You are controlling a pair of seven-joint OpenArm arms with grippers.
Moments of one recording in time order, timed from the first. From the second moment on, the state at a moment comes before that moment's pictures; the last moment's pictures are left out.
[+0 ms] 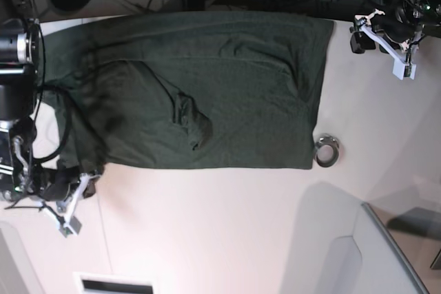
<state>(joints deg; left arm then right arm) 19.5 -6.4 -46.0 93.7 -18.1 -41.3 58.1 27.7 18.2 -0.9 53.5 17.1 34.9 -47.5</state>
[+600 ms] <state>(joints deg) 1.0 -6.9 -31.9 82.6 -17.3 -41.1 58.3 14.9 6.3 -0.6 80.6 16.1 34.8 -65.4</state>
